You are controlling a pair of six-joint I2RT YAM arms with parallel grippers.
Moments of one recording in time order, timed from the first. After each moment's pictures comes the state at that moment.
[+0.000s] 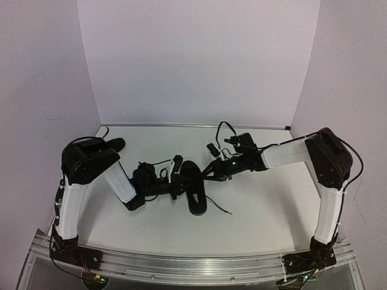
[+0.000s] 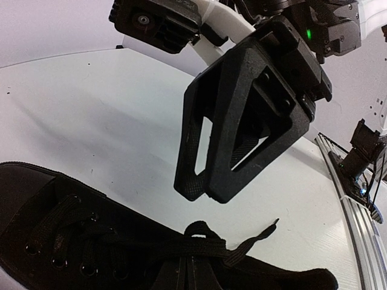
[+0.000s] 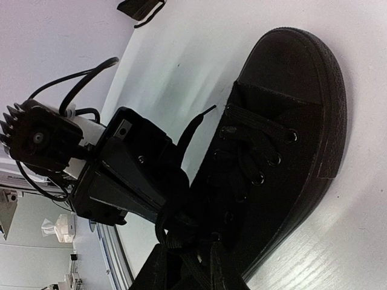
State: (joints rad) left arm -0.78 2.19 0.81 1.28 0.50 -0.29; right arm 0.60 1.99 1.18 0.07 -0.81 0.47
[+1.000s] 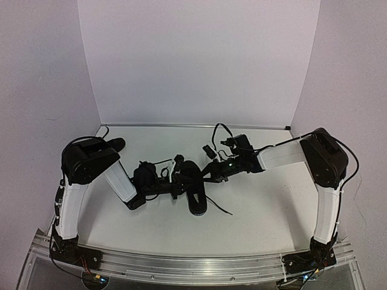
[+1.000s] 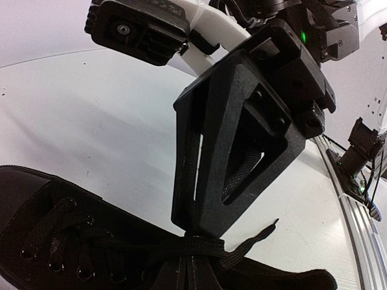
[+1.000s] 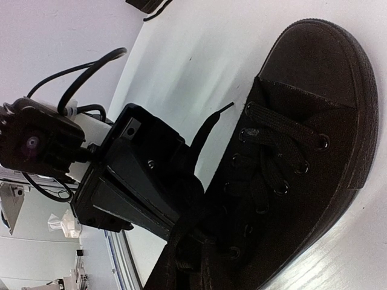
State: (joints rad) left arm -0.78 2.19 0.82 1.26 0.52 -0.28; right arm 0.62 2.03 1.20 0.10 -0.84 0.49
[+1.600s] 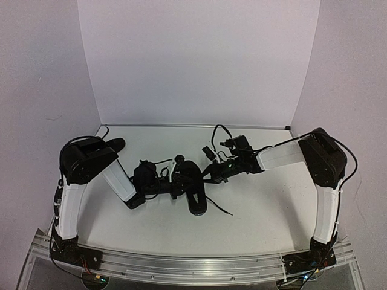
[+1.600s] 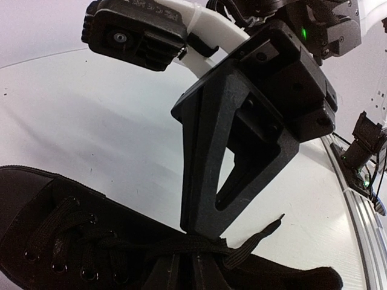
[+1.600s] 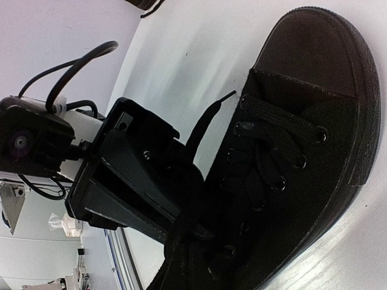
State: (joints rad) left arm -0.78 2.18 0.82 1.22 0.52 -0.25; right arm 0.62 2.05 1.20 0.10 -0.84 0.50
